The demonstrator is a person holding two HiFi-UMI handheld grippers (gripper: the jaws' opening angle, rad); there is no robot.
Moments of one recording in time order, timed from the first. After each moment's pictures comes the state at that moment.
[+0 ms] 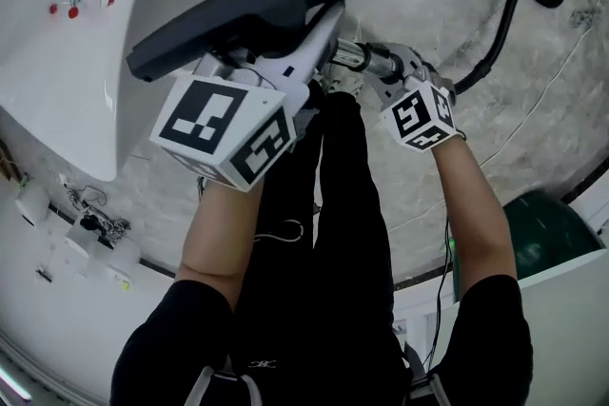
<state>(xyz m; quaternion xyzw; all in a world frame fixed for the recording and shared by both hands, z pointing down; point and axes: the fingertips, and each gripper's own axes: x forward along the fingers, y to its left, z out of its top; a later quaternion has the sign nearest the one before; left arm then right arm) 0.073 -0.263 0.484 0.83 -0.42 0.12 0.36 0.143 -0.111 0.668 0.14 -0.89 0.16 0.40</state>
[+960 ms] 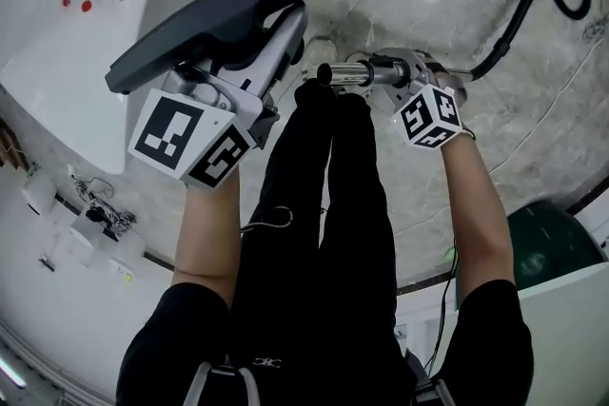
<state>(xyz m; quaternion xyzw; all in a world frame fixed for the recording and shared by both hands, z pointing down) 0.041 -0.249 0.491 0.84 -0.40 0.13 0.35 0.138 -0.101 0.688 0.08 -0.90 0.10 0.42</state>
